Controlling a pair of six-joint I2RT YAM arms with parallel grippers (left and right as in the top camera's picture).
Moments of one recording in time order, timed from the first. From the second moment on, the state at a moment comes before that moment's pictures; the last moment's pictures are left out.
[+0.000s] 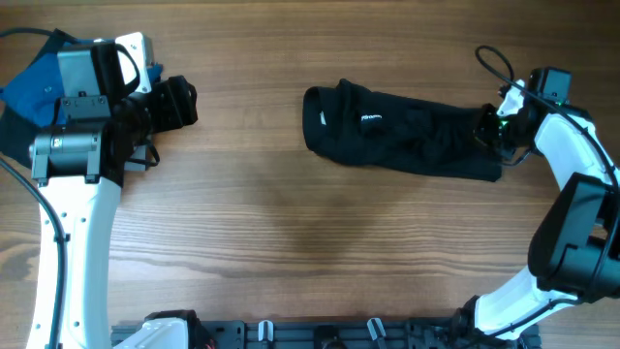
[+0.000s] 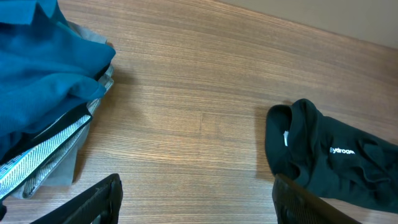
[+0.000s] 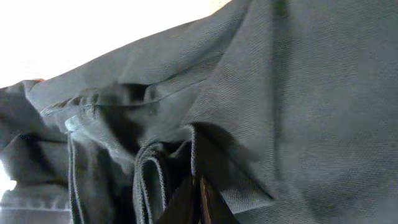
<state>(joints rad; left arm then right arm) 0.04 1.34 1.41 -0.90 0.16 -0.18 -0.29 1.85 1.20 -0.64 -0.41 0.26</state>
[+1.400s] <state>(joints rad) 0.04 1.37 1.41 -0.94 0.29 -0.18 -0.02 1.89 1.22 -0.74 -0.41 0.04</state>
